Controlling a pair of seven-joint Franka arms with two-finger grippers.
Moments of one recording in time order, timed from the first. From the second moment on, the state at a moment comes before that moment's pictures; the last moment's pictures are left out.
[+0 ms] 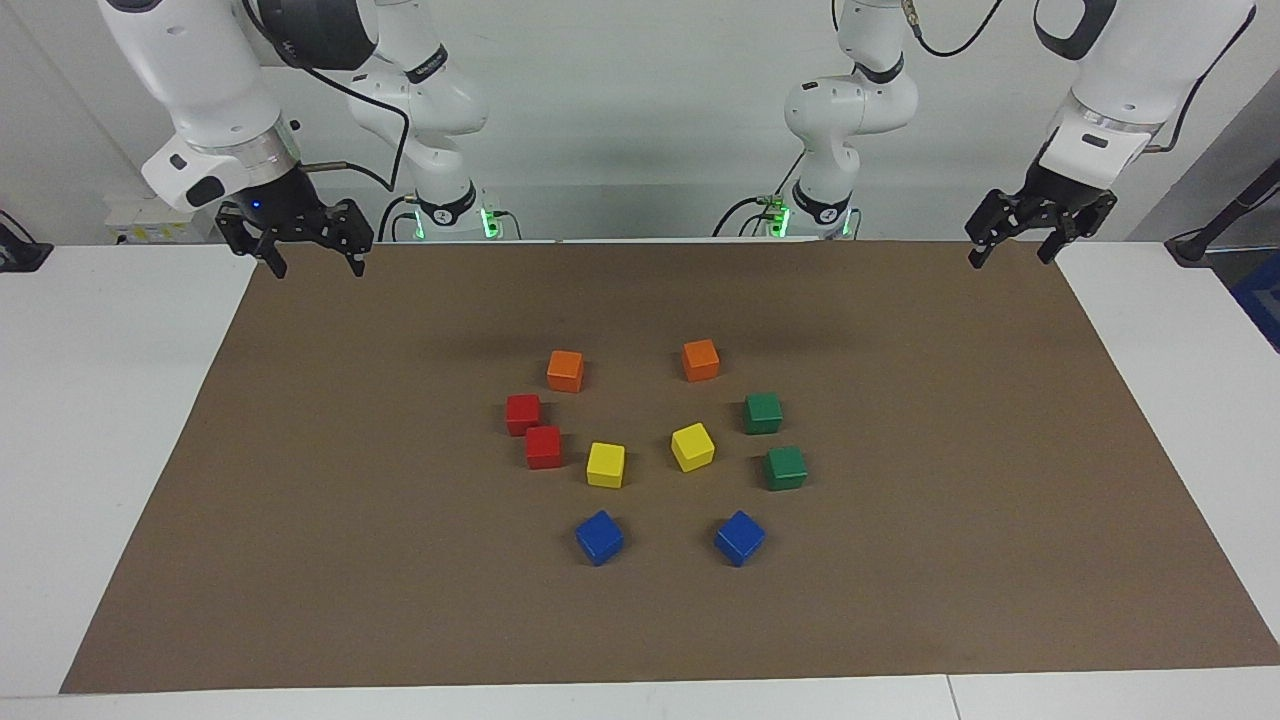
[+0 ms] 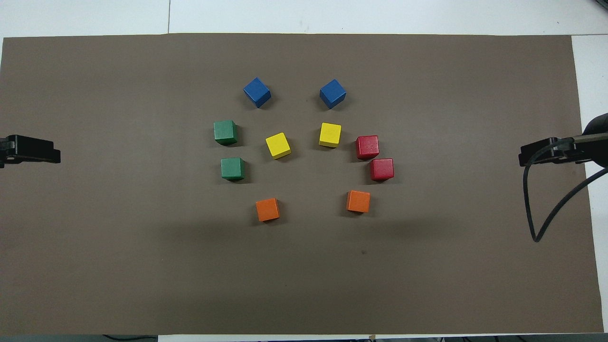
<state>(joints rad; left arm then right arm) 0.06 -0.11 -0.06 -1.70 -0.02 1.63 -0.01 -0.06 -0.08 0.06 -1.70 -0.01 1.59 -0.02</state>
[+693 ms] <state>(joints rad) 0.06 -0.11 -0.06 -1.70 -0.02 1.63 0.00 -0.04 -0.07 0.08 -1.70 -0.01 1.59 0.05</state>
